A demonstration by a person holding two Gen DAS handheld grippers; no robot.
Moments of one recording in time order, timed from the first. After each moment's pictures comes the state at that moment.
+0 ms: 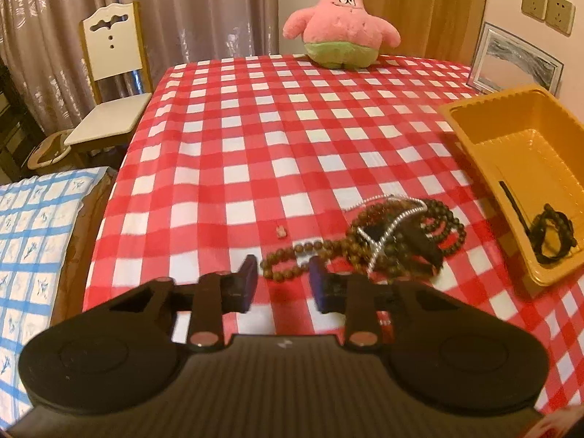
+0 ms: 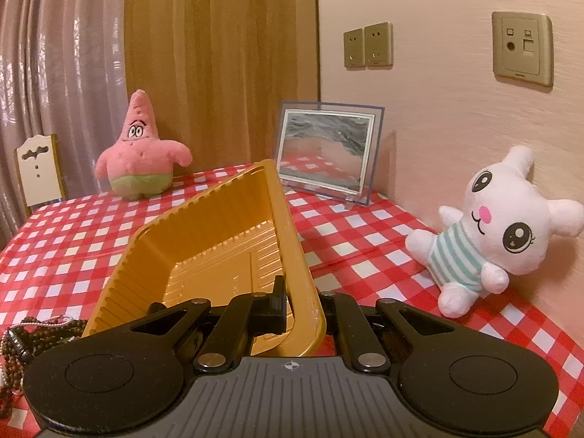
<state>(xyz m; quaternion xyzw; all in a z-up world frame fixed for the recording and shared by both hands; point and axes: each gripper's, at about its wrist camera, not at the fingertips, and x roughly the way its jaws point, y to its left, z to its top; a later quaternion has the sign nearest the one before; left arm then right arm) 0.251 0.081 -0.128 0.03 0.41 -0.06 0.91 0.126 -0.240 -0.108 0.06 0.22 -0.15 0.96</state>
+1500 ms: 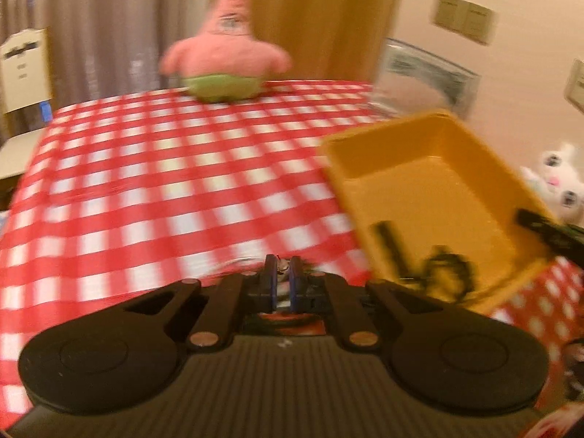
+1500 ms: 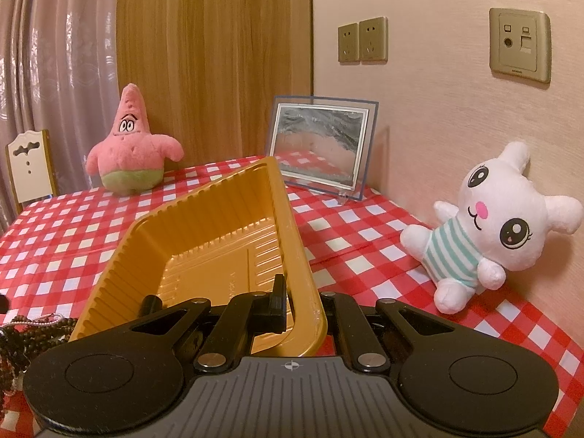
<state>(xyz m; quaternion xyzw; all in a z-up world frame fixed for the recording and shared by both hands) 0.275 -0.012 -0.106 0.01 0.37 -0.22 0.90 0.132 -0.236 -0.111 0.05 0.23 -0.17 0.96</state>
